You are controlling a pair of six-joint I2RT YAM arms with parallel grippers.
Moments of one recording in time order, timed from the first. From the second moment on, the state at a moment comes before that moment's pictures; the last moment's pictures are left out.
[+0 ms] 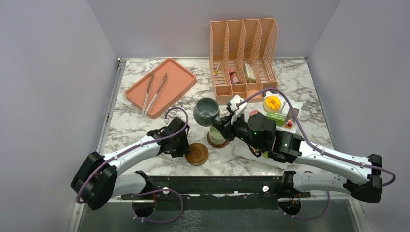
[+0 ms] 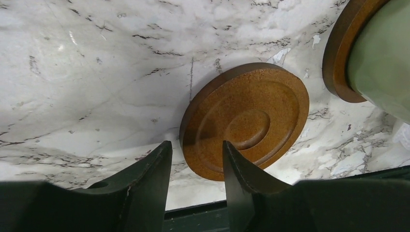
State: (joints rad) left arm -0.68 1.18 0.58 -0.52 0.02 -0.91; right arm 1.17 1.02 0.96 -0.16 0.33 0.12
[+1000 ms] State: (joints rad) left arm -0.74 1.35 0.57 -0.20 0.09 -1.09; right arm 1.17 0.94 0.94 -0.16 0.38 0.11
